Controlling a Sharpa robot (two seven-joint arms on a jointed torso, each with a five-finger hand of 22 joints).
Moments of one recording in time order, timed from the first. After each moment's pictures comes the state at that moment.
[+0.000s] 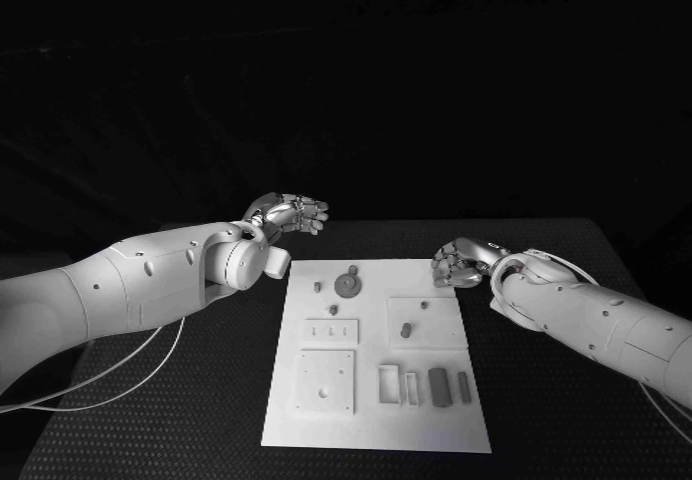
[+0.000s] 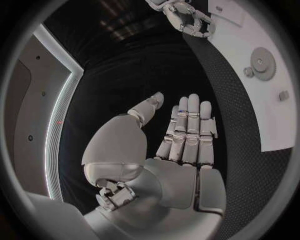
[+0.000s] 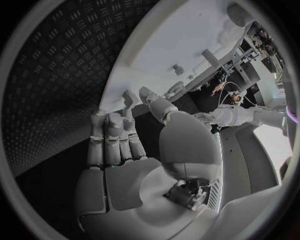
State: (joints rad) left arm 1.27 -0.71 -0.13 1.17 -0.04 -0.26 0.27; left_hand 1.08 -0.09 0.53 -0.24 0.10 0.81 0.18 0.37 0.46 1.16 0.13 0.15 0.14 0.99 0.07 0.54 0.60 0.04 0.76 -0.02 0.54 1.31; right arm 1.14 -0.45 -0.07 0.77 -1.31 -0.24 0.17; right_hand 1.06 -0.16 0.57 -0.29 0.15 0.86 0.12 0.32 0.42 0.88 0.04 1.41 0.87 1.16 -0.07 1.28 1.01 0.25 0.94 0.02 1.15 1.20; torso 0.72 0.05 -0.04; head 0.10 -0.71
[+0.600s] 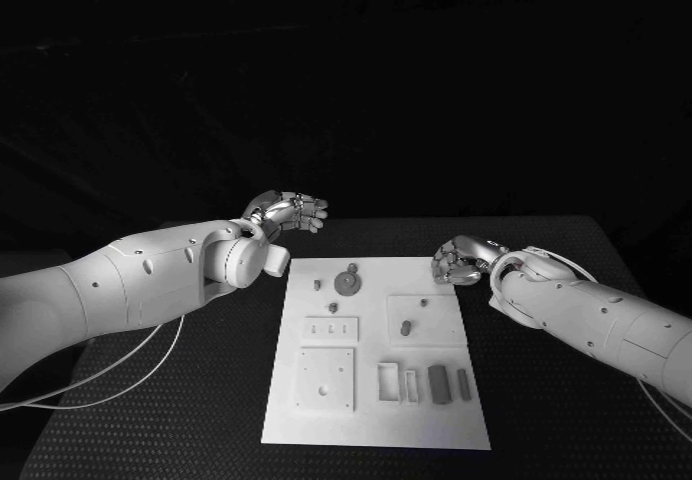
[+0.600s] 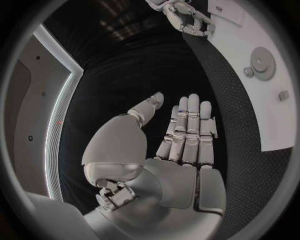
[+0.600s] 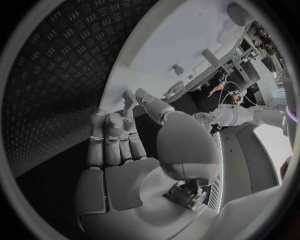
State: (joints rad) left arm 1.27 -0.71 -0.13 1.17 -0.04 -0.26 0.27; left_hand 1.08 -0.09 0.53 -0.24 0.10 0.81 0.18 0.37 0.45 1.16 0.13 0.15 0.14 0.99 0.07 0.54 0.60 0.04 0.76 -0.02 0.54 1.31; right arm 1.14 -0.45 -0.07 0.77 -1.30 -0.24 0.17; right_hand 1.10 -0.14 0.62 -0.29 0.07 0.90 0.13 0.33 0.43 0.88 0.03 1.41 0.87 1.17 -0.07 1.28 1.01 0.25 0.94 0.02 1.15 1.19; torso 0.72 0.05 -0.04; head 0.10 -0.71
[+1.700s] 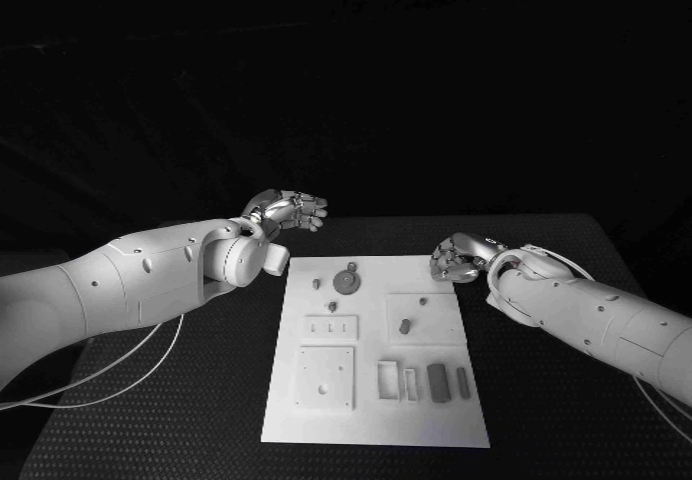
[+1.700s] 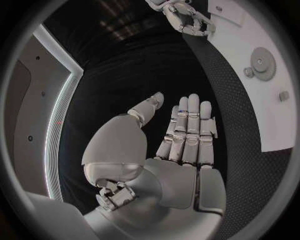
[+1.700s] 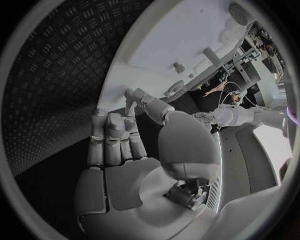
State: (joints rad) left arm 1.27 -0.71 -0.13 1.17 -0.04 -0.26 0.27; left_hand 1.08 -0.09 0.53 -0.24 0.10 0.81 0.18 0.37 0.46 1.17 0.12 0.15 0.14 0.99 0.07 0.53 0.60 0.04 0.76 -0.02 0.54 1.31; right arm 1.14 -0.45 -0.07 0.77 -1.31 -0.26 0.17; right_hand 1.09 -0.09 0.73 -0.29 0.05 0.97 0.08 0.37 0.45 0.92 0.00 1.41 0.86 1.18 -0.10 1.29 1.01 0.25 0.96 0.00 1.17 1.19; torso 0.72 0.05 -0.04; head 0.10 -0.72
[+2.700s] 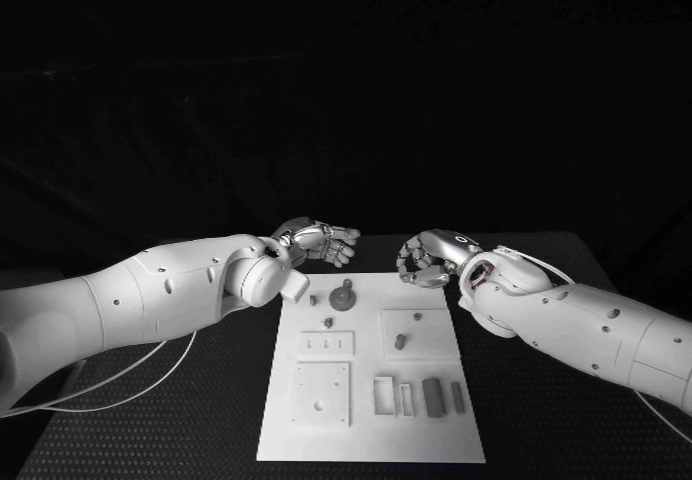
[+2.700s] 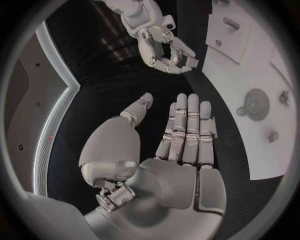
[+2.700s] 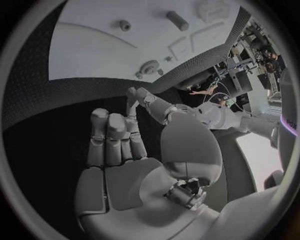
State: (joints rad) left arm 1.27 -0.68 -0.13 1.23 -0.17 -0.19 0.11; left_hand 0.96 -0.14 0.49 -0.17 0.05 0.88 0.15 0.38 0.45 1.25 0.08 0.19 0.16 0.99 0.07 0.53 0.62 0.05 0.76 -0.02 0.55 1.31; right arm 1.19 -0.50 -0.07 1.12 -1.45 -0.37 0.01; right_hand 1.06 -0.12 0.74 -0.28 0.05 0.99 0.07 0.37 0.45 0.95 -0.02 1.40 0.86 1.22 -0.12 1.29 1.01 0.24 1.00 -0.02 1.19 1.17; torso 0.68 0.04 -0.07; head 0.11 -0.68
